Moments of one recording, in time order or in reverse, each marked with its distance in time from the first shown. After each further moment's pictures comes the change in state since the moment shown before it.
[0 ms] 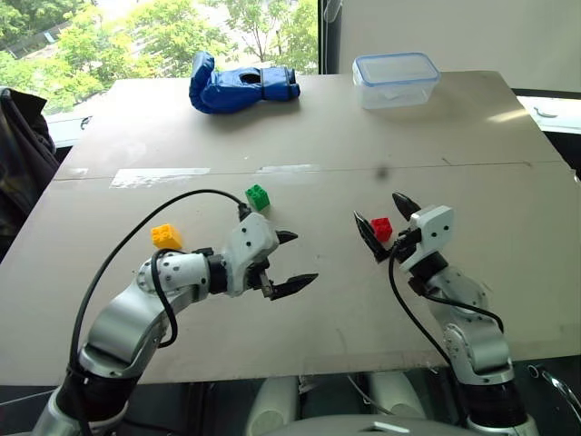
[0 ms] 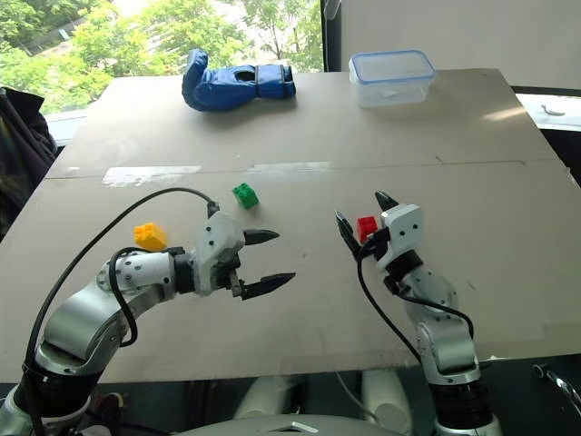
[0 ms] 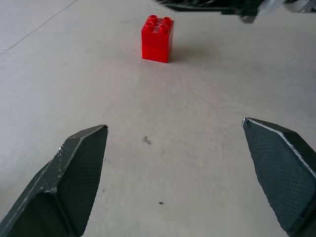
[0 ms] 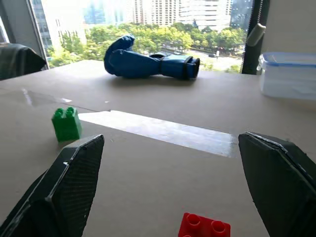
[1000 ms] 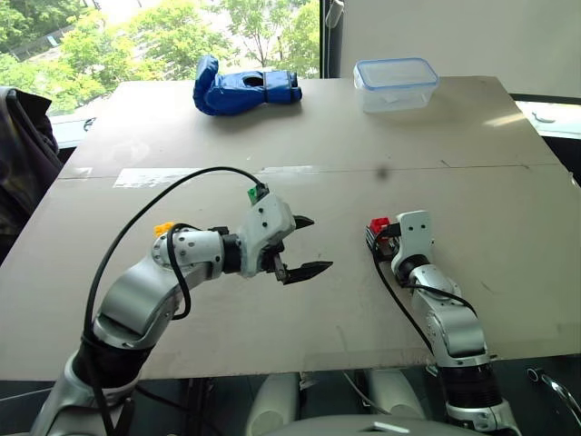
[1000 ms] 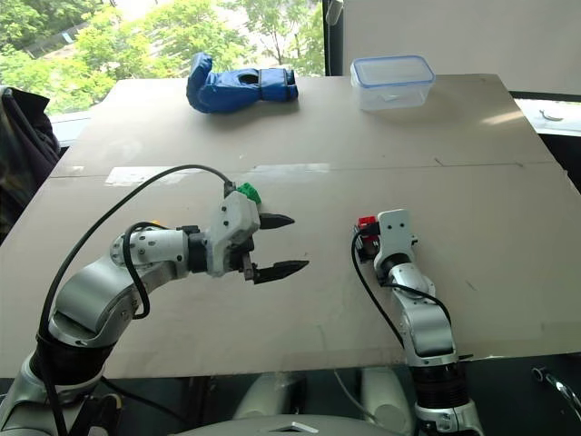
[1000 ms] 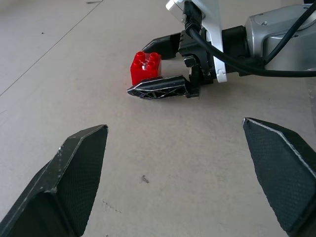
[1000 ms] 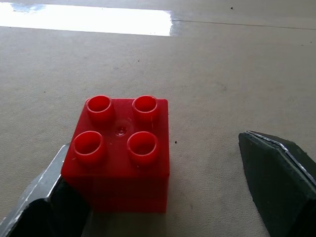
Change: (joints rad) left arm -0.272 0.072 -0.161 0.037 -0.028 0.115 -0.091; right arm -0.117 0.217 0.033 0.248 -0.284 0.304 -0.374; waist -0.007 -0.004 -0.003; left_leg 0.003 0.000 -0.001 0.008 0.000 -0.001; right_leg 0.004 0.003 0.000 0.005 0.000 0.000
